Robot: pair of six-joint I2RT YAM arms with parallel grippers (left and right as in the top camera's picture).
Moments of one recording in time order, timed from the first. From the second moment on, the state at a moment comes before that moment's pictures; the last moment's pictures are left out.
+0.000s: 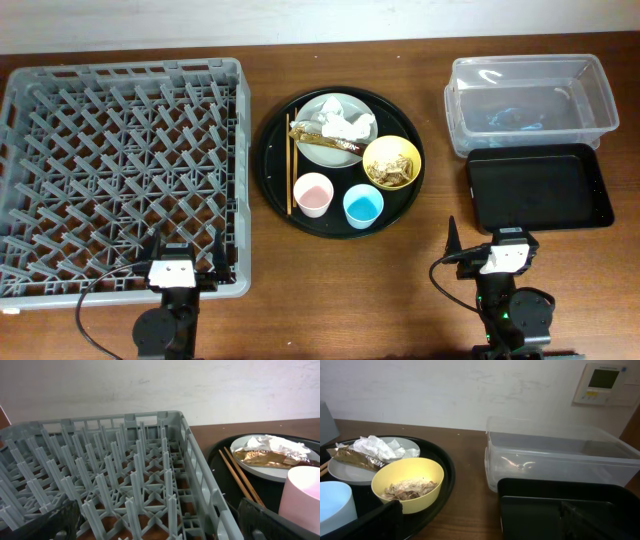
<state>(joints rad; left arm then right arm) -0.01 0.02 0.02 -0.08 -0.02 0.05 0.01 0.01 0.02 -0.08 0.01 -0.08</state>
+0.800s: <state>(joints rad) -0.01 0.21 0.27 -0.15 0.06 0.11 0.01 0.20 0.34 -0.12 -0.05 -0.08</state>
